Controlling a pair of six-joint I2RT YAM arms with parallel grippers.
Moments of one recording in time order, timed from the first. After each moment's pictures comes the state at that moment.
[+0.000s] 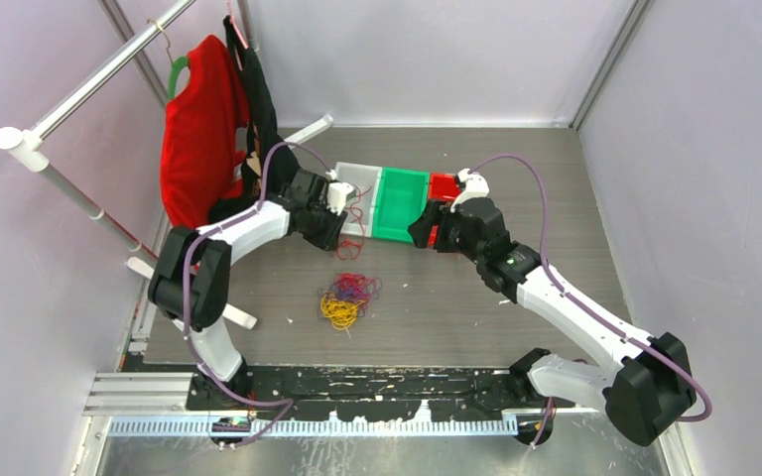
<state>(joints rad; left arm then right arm) -0.43 1.75 1.16 -0.44 0.23 0.15 0.57 1.10 0.78 -0.12 0.07 0.52</state>
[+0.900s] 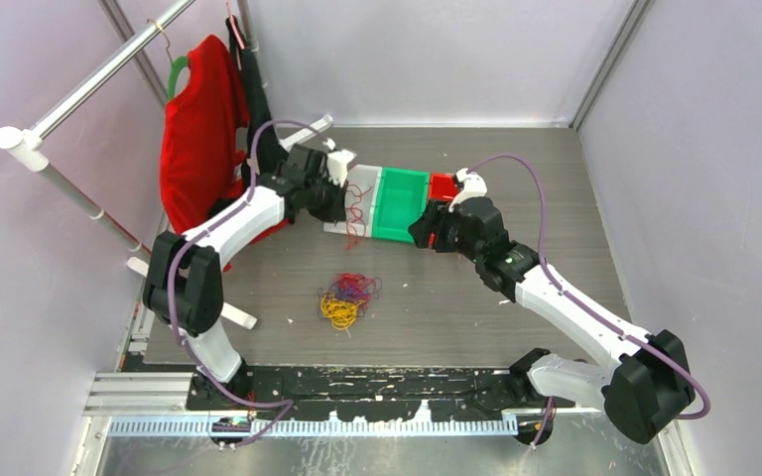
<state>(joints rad) -0.43 1.73 1.27 -0.44 0.29 0.05 0.57 1.11 0.78 -0.10 0.05 0.53</state>
